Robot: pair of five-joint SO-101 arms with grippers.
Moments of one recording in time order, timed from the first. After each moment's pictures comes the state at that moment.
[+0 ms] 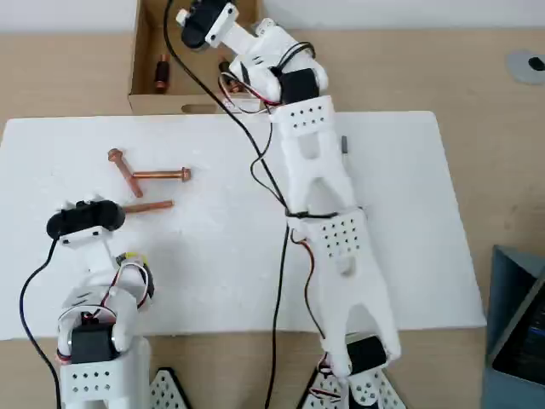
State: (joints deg) left arm -8.8 -104.1 92.7 66.9 0.0; right arm -21.5 60.9 -88.5 66.0 32.0
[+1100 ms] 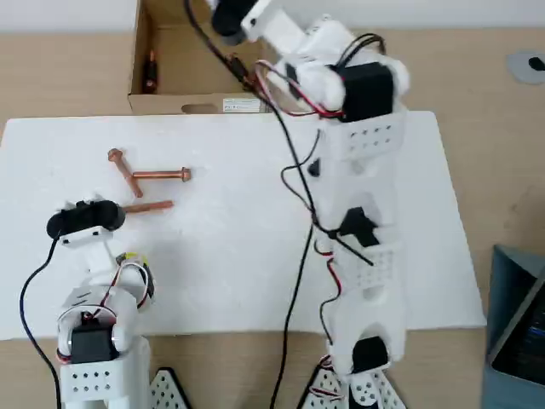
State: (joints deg) left arm -8.8 -104.1 92.7 66.9 0.0; right arm -16.9 33.5 -86.5 101.2 28.1
